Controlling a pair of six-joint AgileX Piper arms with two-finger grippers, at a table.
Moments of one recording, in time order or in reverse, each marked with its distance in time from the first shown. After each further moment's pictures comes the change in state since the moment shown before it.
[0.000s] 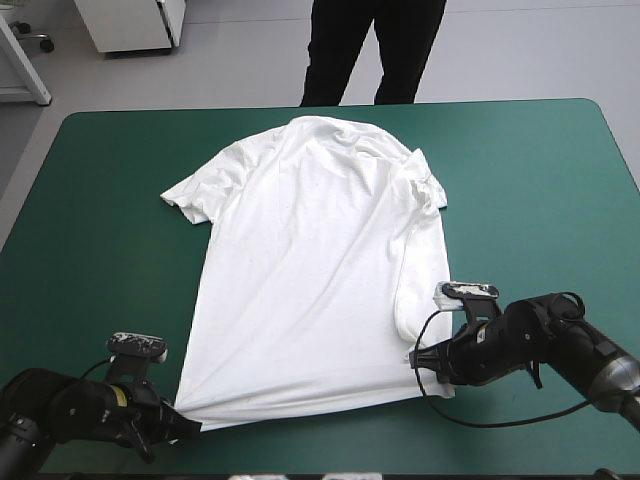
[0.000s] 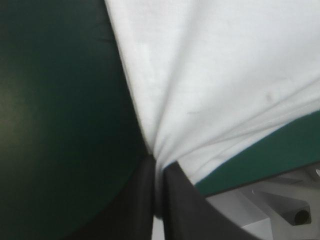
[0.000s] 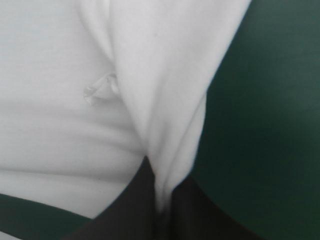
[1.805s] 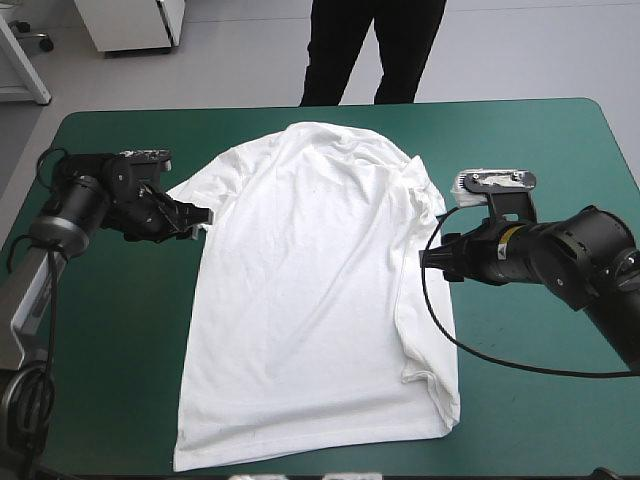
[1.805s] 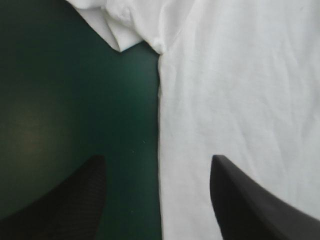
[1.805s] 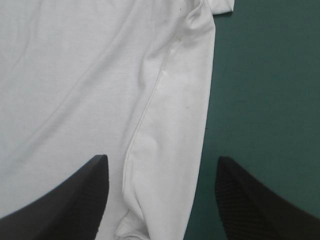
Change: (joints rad) left arm 0.218 0.858 -0.866 0.086 -0.099 0.030; right arm 0.047 -0.001 -0.570 -0.369 0.202 0.204
